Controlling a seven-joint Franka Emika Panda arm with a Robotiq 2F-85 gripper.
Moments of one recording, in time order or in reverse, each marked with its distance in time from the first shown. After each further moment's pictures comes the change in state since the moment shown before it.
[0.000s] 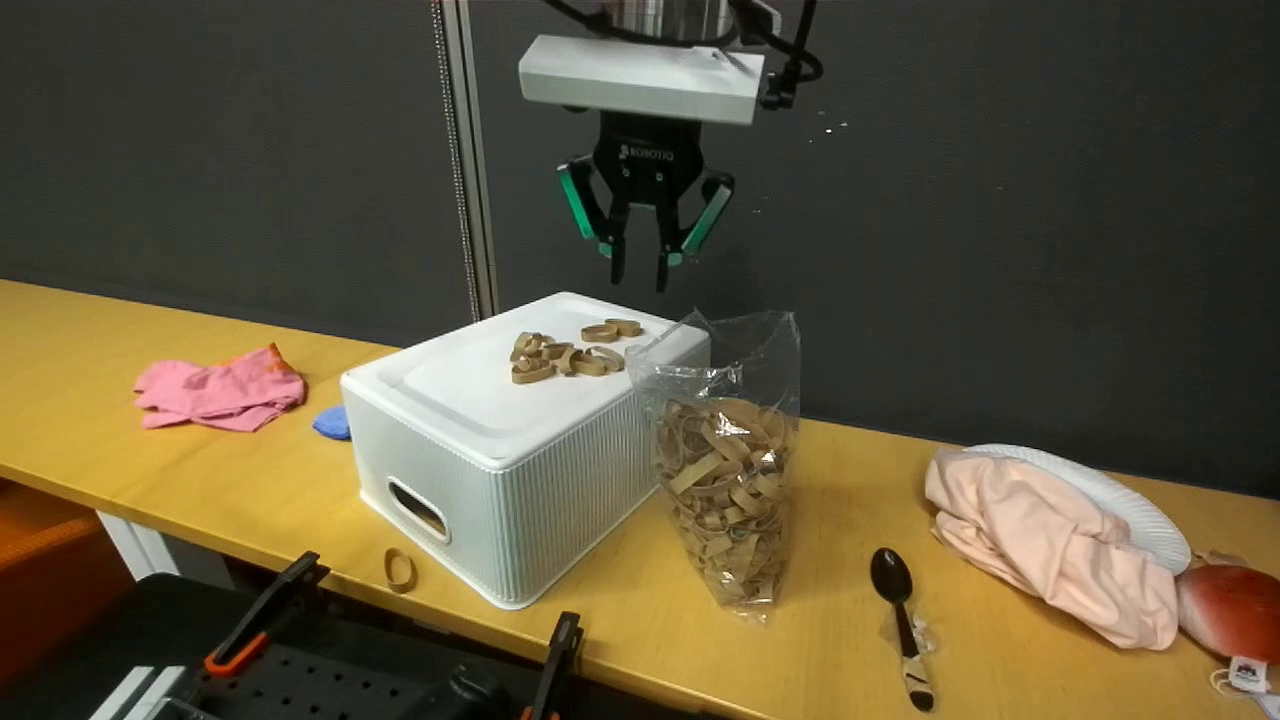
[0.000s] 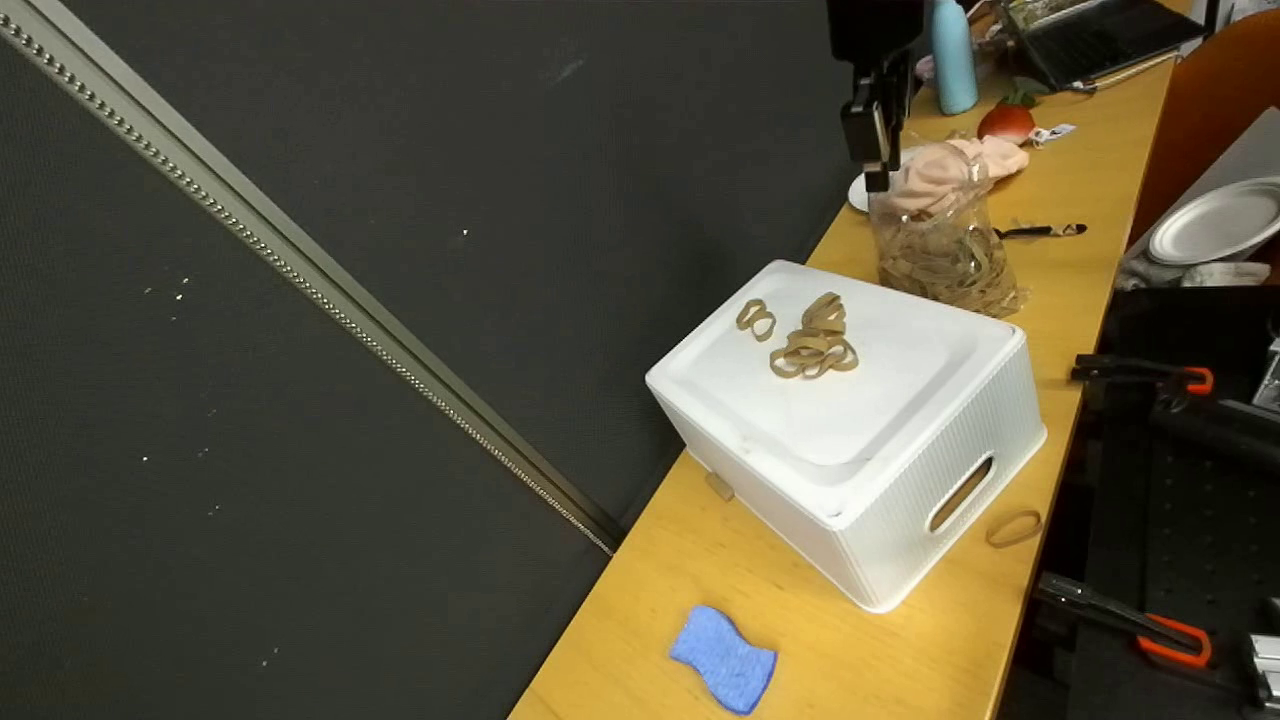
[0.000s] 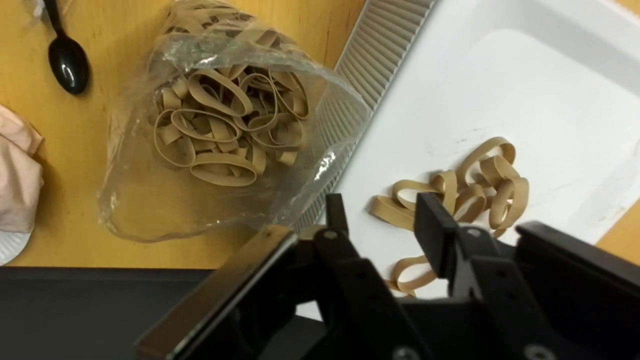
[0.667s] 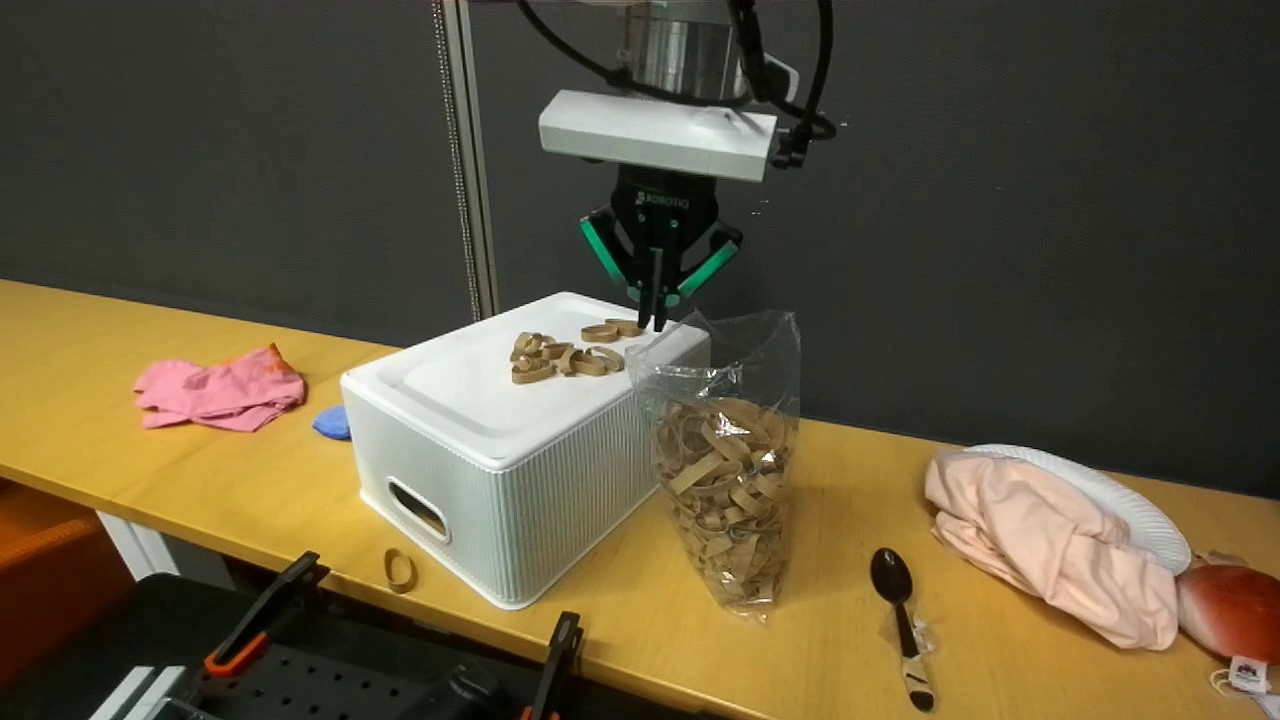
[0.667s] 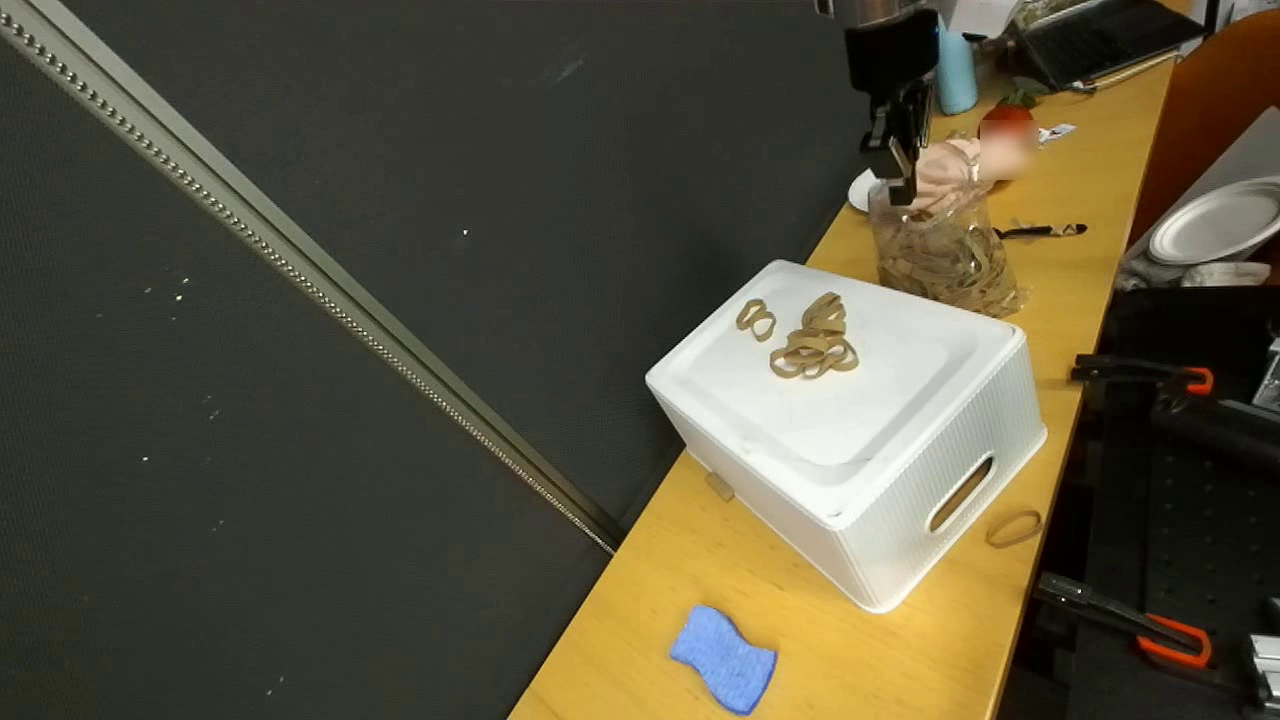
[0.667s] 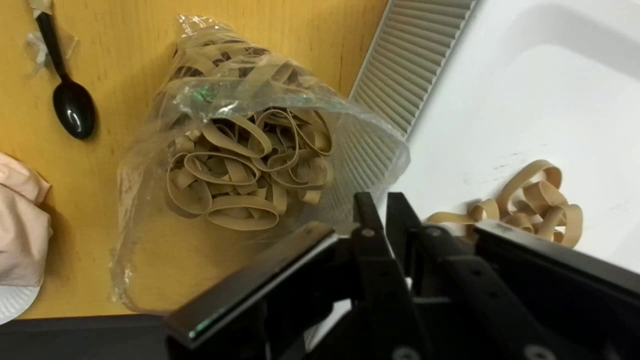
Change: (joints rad) arm -0.016 0.065 -0.012 -0.002 0.001 0.018 0.027
